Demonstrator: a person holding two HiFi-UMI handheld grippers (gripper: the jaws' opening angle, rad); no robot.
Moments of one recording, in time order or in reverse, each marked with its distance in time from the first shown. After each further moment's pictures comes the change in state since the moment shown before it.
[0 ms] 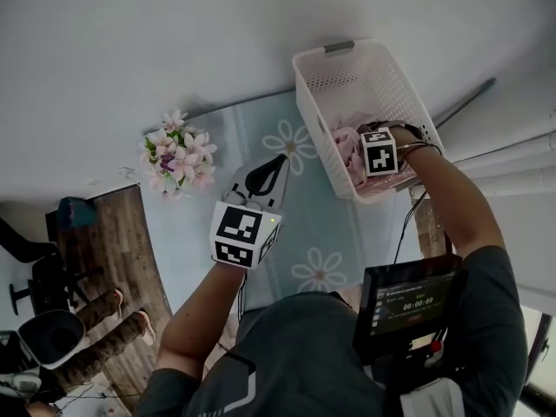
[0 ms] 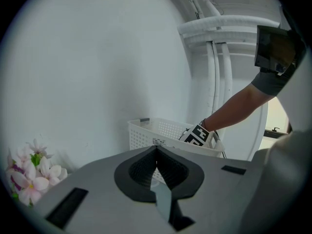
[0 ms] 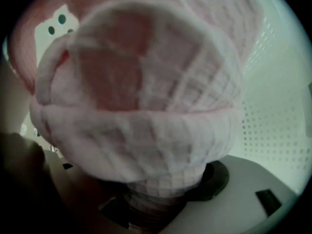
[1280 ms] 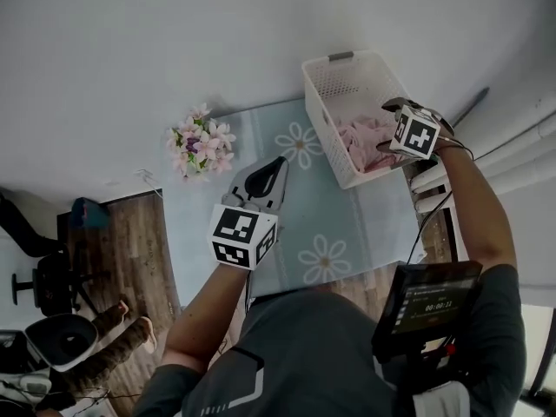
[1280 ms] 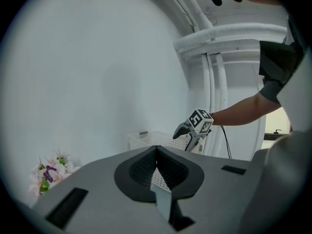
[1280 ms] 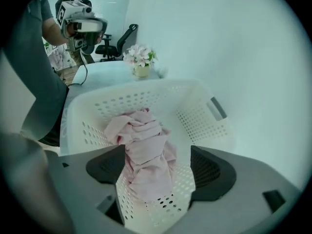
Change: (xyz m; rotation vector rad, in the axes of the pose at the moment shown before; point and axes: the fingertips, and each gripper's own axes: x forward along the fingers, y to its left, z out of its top) left arm -0.084 -0.031 0.026 0.004 -0.111 0.043; right arm -0.149 -0.009 -0.010 0.329 -0.205 -0.358
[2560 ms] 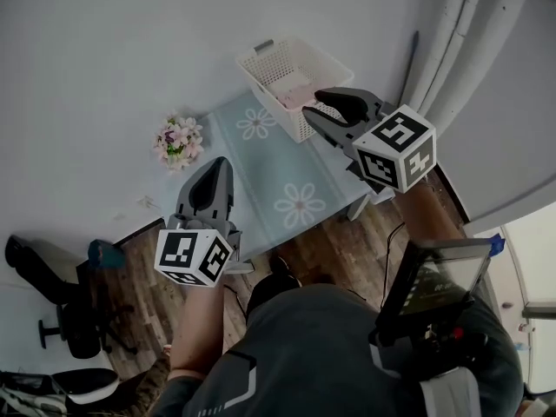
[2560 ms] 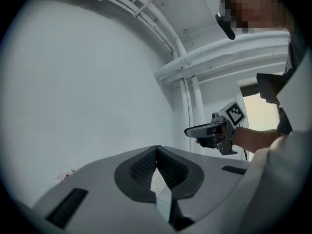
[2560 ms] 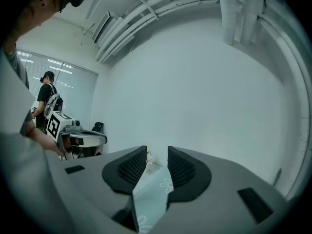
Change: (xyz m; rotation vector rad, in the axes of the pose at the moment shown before) left arm -0.179 -0.147 0.056 0.089 -0.221 -0.026; right arm -0.312 0.197 0.092 0.653 -0.967 -0.373
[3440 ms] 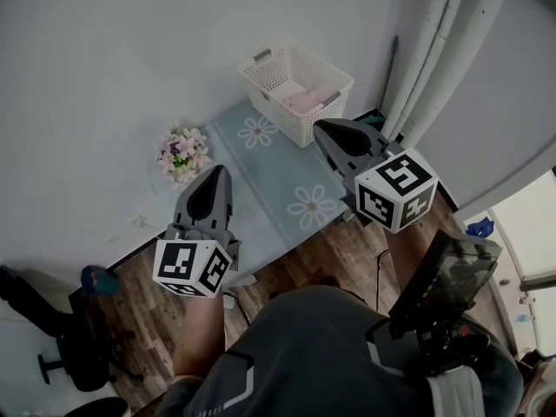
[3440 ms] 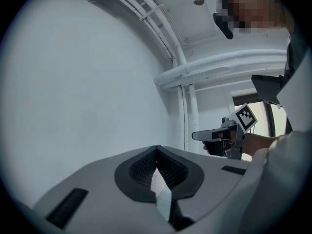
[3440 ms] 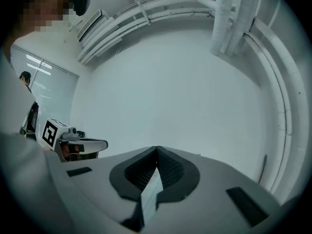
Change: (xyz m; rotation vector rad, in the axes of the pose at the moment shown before) left arm -0.044 0.058 0.018 -0.027 -0.025 -0.106; right arm 0.014 0.076 0.022 0.103 -0.062 -0.231
